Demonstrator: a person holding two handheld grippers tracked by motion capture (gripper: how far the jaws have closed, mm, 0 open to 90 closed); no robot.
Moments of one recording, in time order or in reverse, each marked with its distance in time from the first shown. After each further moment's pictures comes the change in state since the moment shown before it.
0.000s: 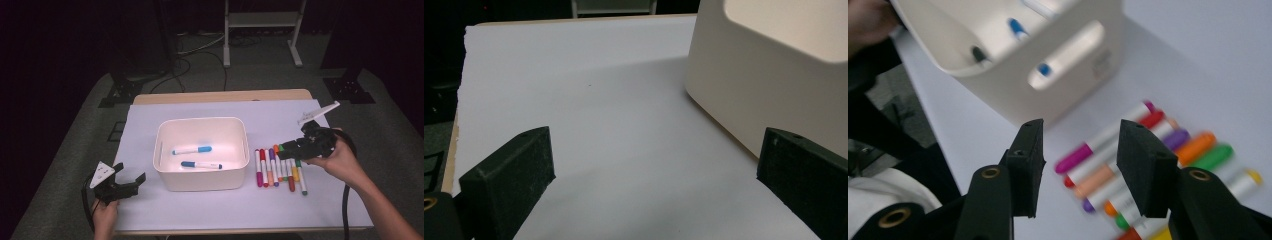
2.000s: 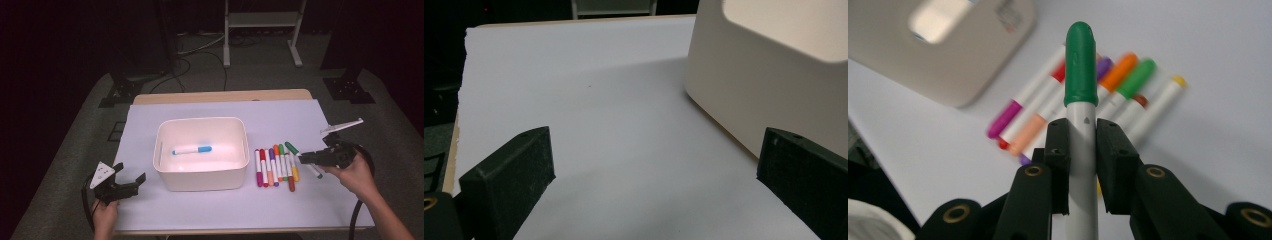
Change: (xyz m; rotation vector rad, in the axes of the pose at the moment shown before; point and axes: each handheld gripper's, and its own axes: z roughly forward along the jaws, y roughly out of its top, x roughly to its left) left arm 0.000 0.000 0.000 -0.003 0.000 0.002; right arm -0.033 -0.049 -0.005 -0.041 -0.100 0.188
